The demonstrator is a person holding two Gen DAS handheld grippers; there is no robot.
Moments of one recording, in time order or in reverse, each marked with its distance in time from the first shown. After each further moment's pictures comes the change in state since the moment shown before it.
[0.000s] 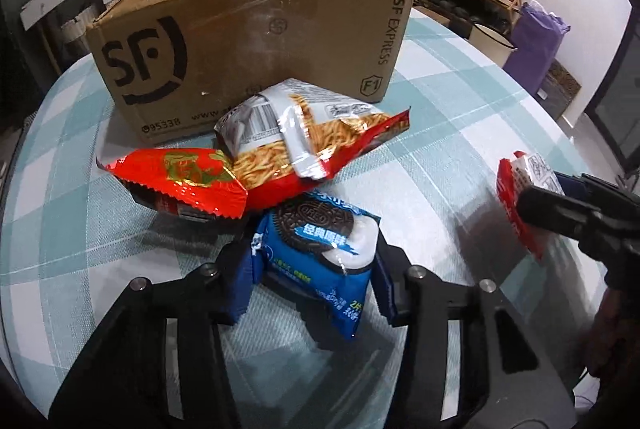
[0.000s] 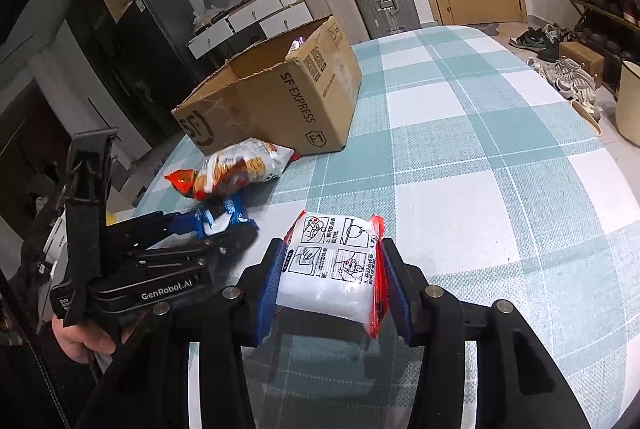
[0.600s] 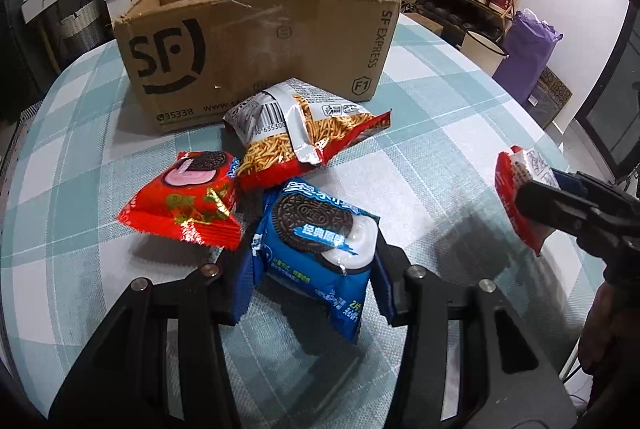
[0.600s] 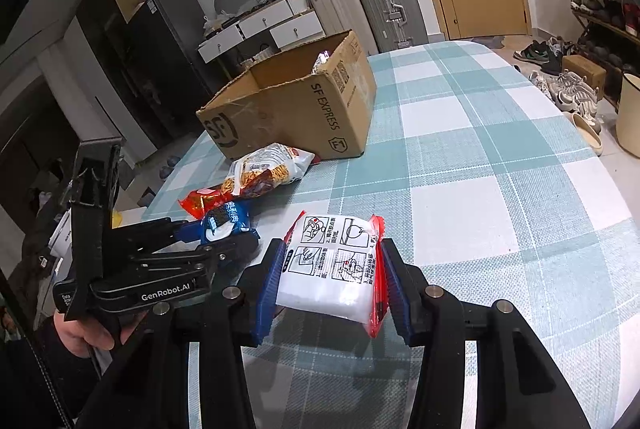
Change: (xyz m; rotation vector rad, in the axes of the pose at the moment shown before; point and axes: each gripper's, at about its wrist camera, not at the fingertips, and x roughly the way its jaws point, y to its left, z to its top) left arm -0.035 0.010 -0.019 -0.024 -0.029 -0.030; right arm -0.022 0.019 -0.006 -0.031 -0.034 0.010
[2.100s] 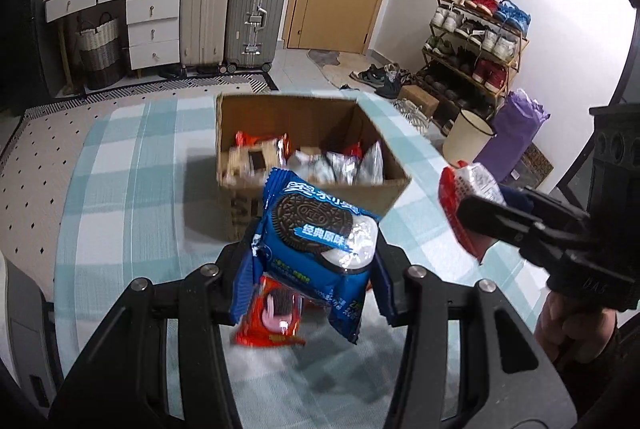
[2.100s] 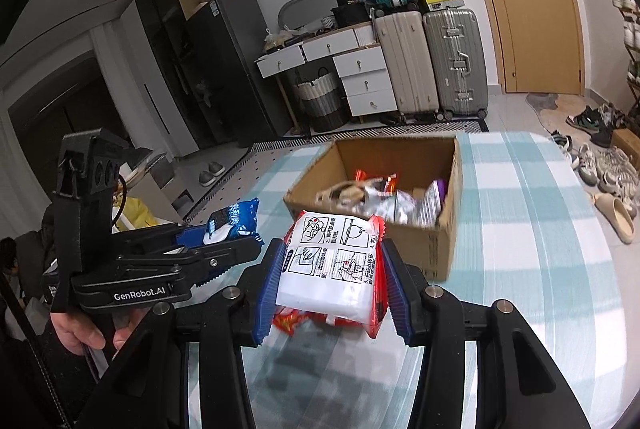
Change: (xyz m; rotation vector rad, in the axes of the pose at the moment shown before) left arm -0.137 0.065 0.081 -0.119 -0.195 -0.057; right arm -0.014 0.086 0.115 -0.181 -0.091 0.135
